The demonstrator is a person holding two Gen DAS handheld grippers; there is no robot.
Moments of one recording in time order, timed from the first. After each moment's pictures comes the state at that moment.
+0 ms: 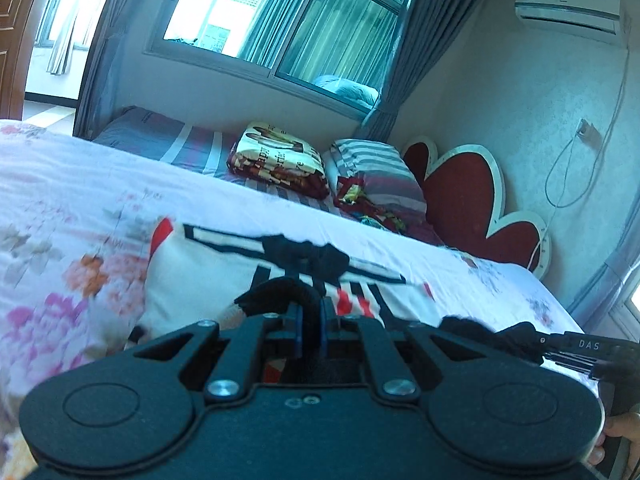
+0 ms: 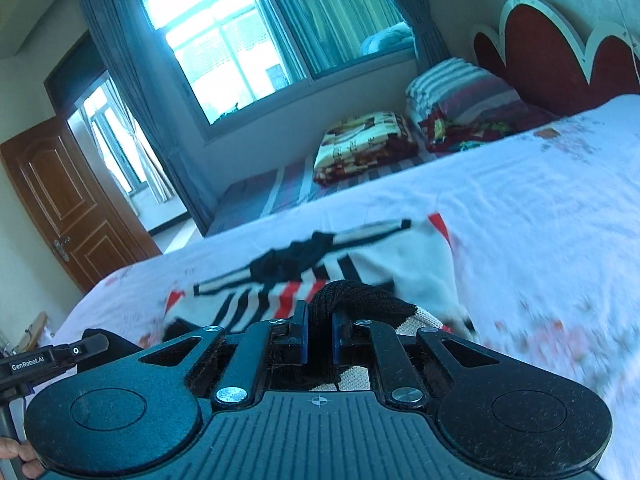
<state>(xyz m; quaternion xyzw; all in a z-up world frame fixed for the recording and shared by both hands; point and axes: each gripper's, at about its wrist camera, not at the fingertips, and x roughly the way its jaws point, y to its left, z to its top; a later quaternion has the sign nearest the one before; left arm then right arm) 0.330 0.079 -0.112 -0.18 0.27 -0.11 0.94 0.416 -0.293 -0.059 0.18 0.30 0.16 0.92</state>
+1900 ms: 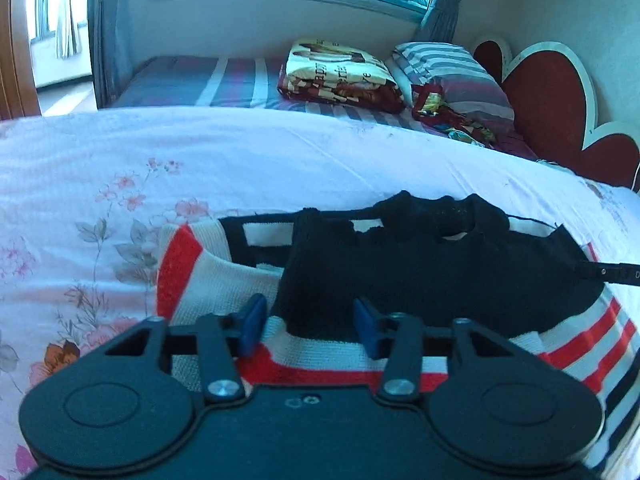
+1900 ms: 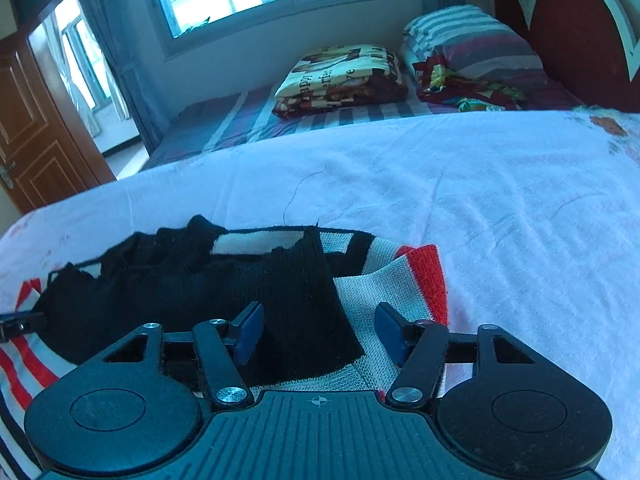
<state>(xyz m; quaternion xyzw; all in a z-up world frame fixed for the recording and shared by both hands) 0.521 0.094 -0.203 -0.06 0.40 -0.04 0.91 0.622 -0.288 -0.174 0.06 0.41 0.14 0.90</state>
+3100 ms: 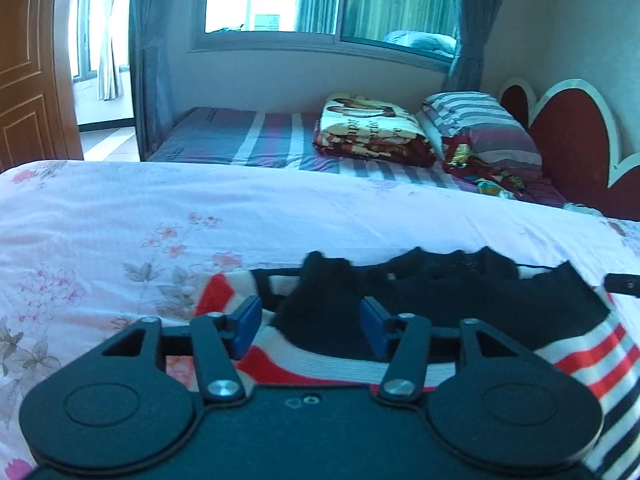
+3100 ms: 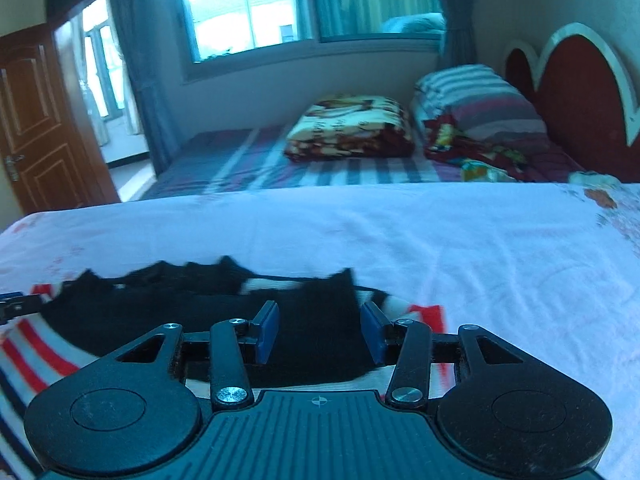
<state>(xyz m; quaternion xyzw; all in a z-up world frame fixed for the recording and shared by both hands) 0.495 0.080 -0.169 -0.06 0.33 0.02 0.94 0.599 -0.257 -0.139 0.03 0.34 0.17 0.93</state>
